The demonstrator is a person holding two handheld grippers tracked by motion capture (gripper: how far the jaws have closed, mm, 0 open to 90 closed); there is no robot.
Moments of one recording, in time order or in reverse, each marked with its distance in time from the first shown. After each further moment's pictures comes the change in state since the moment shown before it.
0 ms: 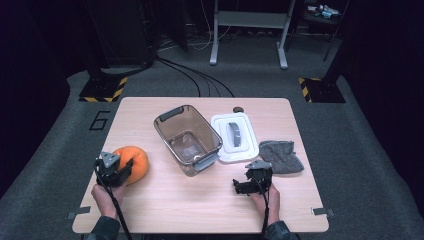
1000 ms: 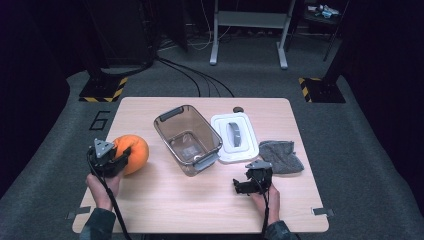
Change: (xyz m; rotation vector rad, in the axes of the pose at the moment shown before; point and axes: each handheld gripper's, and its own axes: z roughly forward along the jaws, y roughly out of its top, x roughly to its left) left arm 0.002 0.047 -0.022 -0.068 -0.039 0.021; right arm 0.000 0.000 0.000 0.000 -0.004 0.000
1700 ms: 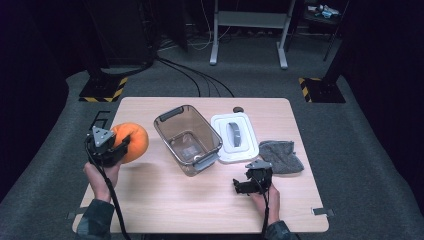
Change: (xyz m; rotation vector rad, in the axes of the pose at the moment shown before) left arm -0.003 0.037 -0.008 -0.056 0.015 0.037; right arm -0.001 0.000 0.000 -0.004 -0.001 -0.017
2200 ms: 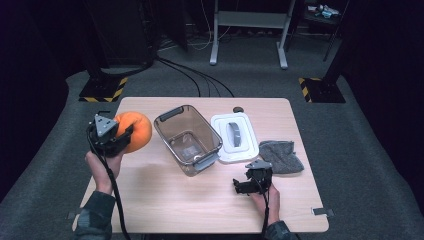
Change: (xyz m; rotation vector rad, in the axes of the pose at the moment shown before) left arm -0.011 0.035 -0.001 -0.044 -0.021 0.043; right arm 0.001 0.000 0.000 0.001 0.001 0.014
